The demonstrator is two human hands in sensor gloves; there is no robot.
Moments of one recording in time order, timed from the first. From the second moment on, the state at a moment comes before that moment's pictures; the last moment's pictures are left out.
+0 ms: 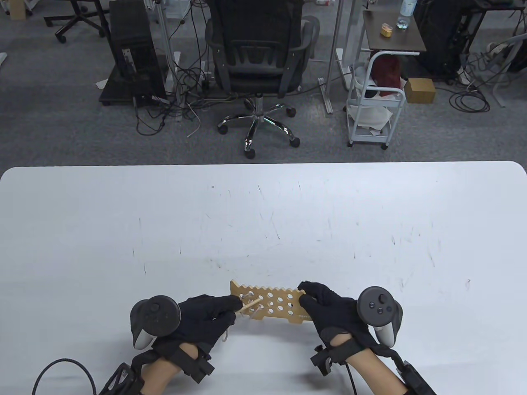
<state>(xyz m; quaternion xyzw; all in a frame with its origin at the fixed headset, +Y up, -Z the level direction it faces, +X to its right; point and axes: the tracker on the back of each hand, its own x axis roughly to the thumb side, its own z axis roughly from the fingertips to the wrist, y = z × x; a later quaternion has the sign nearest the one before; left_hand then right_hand) -0.207 -0.714 -0.282 0.02 -0.26 0.43 0.87 0.144 -0.723 -0.290 0.13 -0.04 0.83 0.54</state>
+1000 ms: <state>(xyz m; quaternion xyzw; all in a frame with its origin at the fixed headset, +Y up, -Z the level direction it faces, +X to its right) -0.207 -0.710 -0.276 0.09 -0.25 0.37 0.89 0.123 -0.726 -0.278 0.18 -0.01 0.80 0.57</state>
